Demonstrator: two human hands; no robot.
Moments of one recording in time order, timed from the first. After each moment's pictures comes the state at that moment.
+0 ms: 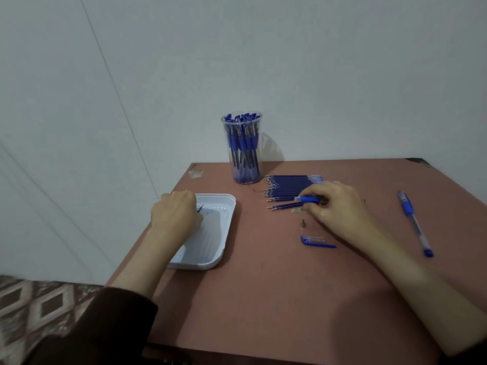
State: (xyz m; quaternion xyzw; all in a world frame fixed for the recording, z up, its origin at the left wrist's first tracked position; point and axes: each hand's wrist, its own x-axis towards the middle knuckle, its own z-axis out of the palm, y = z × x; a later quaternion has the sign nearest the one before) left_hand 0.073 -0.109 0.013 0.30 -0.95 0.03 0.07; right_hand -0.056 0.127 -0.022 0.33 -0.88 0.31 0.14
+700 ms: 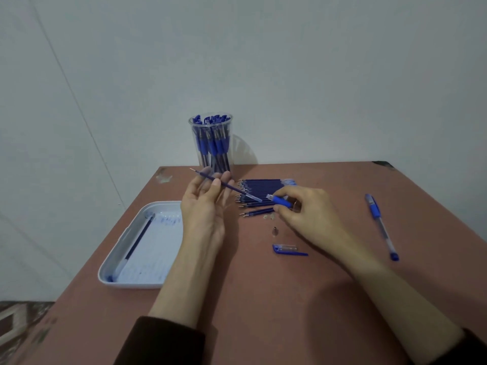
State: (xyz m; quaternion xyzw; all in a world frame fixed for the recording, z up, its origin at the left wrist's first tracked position) left_hand 0.005 -0.032 -0.003 0.11 -0.35 -0.87 0.33; right_hand -0.056 0.129 -0.018 0.32 -0.87 0.35 0.12
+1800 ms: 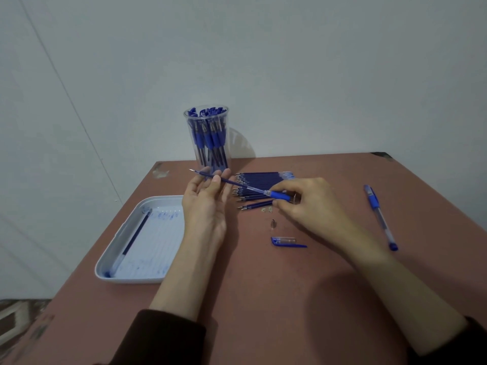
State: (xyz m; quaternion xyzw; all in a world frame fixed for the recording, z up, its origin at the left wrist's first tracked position) left_hand 0.000 -0.030 -0.011 0.12 -0.33 -0.88 0.32; right_hand -0.056 0.132 -0.016 0.33 -0.87 0.34 0.13
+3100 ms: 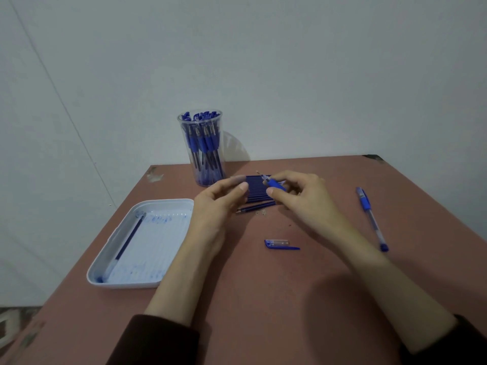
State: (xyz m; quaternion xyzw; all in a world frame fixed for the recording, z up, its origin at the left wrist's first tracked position) left_hand 0.007 -0.021 -0.017 0.09 -0.58 -0.78 0.20; right_hand -0.056 0.129 -0.011 0.27 -0.78 0.56 0.05
